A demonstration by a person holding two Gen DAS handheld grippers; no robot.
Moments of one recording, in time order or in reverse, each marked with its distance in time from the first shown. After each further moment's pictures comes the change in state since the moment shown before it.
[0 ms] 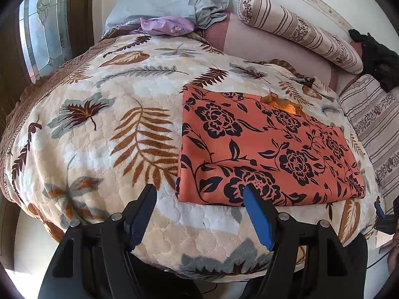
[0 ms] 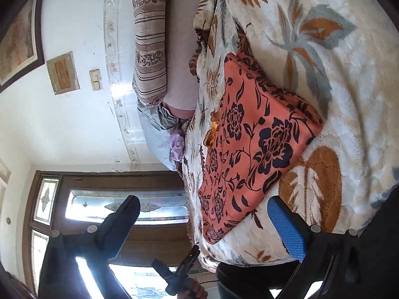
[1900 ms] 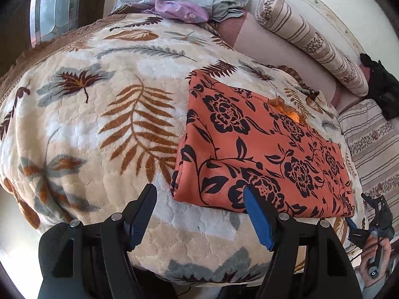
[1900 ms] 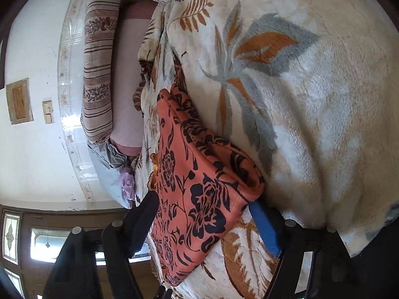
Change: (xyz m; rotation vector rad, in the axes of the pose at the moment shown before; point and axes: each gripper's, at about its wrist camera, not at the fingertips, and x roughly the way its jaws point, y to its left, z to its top) left arm 0.029 0.022 -0.005 -0.170 0.036 -0.083; right arm 0.021 -0.039 0.035 0.076 -0.198 -0.304
